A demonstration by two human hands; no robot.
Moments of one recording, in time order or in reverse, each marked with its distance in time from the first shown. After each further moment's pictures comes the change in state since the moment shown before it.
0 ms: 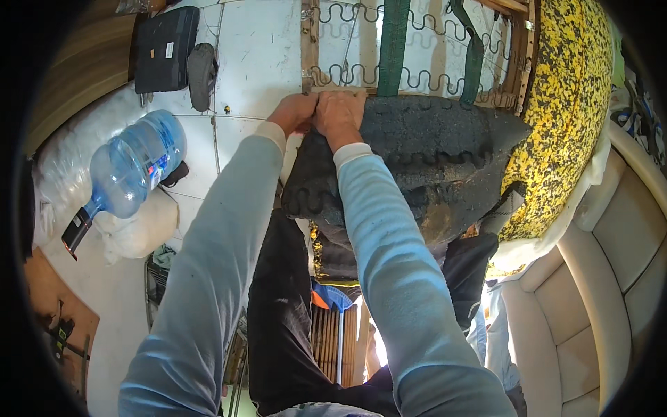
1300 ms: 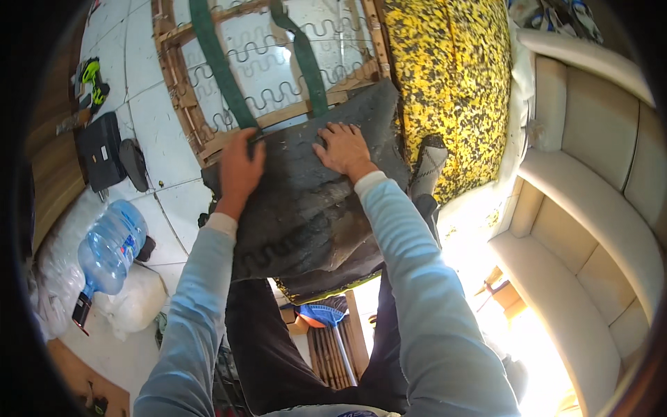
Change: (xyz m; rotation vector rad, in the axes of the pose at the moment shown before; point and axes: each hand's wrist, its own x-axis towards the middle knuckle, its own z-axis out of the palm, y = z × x) left_hand -0.106 0.158 0.112 -0.029 0.516 0.724; right_hand -0.145 0.324 0.023 0.083 0.349 -0.042
